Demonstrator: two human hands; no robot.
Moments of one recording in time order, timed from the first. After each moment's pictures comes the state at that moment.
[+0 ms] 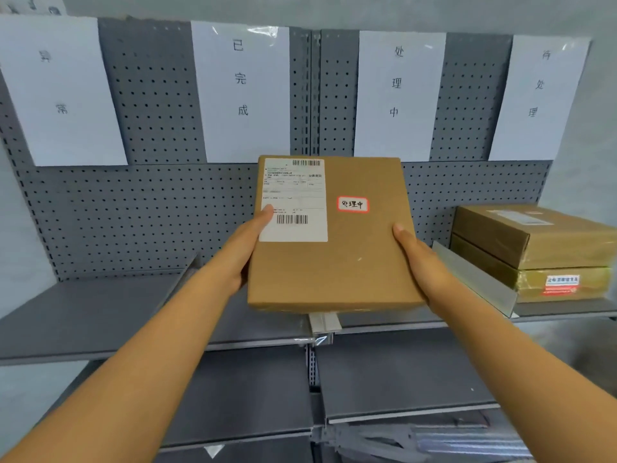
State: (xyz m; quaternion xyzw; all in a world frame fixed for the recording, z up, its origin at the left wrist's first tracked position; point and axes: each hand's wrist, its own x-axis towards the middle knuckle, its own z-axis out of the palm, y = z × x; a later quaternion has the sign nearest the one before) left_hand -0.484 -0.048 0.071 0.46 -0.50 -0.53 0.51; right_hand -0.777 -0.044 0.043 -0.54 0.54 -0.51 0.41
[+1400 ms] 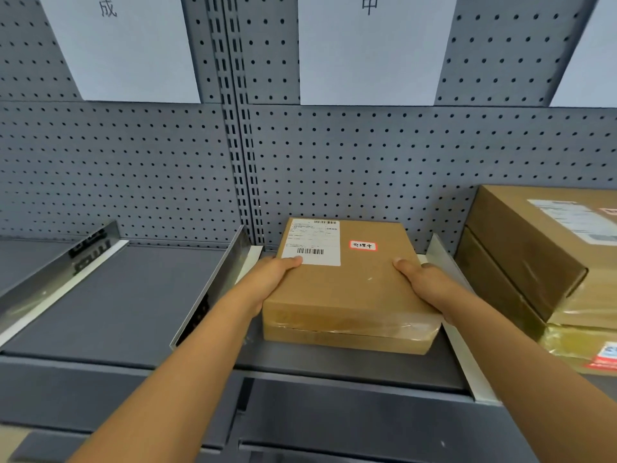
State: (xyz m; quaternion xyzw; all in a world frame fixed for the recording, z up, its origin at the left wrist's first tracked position) left_hand -0.684 -0.236 -0.053 0.63 -0.38 -0.53 0.42; right_hand -0.958 -0.274 -0.042 -0.56 0.68 -0.22 0.42
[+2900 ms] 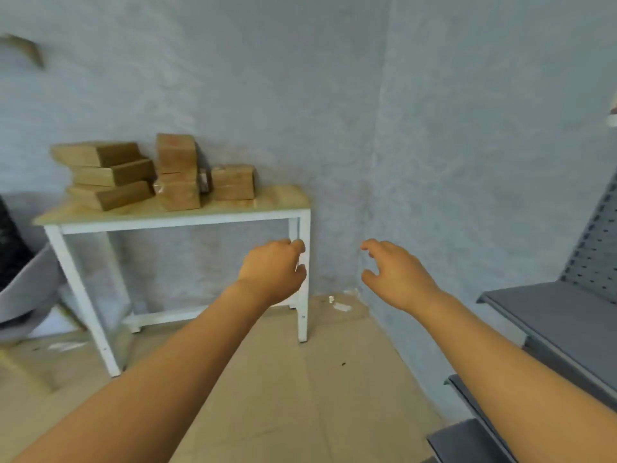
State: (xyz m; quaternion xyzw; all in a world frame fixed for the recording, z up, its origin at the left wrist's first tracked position) left_hand -0.056 0.431 0.024 0.96 -0.21 0.16 0.06; right_hand -0.103 0.211 0.022 -0.98 -0.03 -0.13 0.14
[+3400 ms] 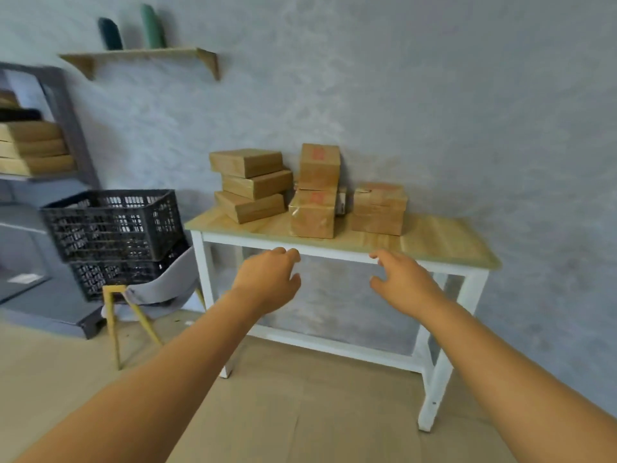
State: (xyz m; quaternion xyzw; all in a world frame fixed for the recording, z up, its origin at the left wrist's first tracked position) left_hand 0.243 0.706 0.022 0.99 0.02 0.16 0.02; right_hand 0.313 0.471 0.019 -0.95 -0.23 -0.08 0.20
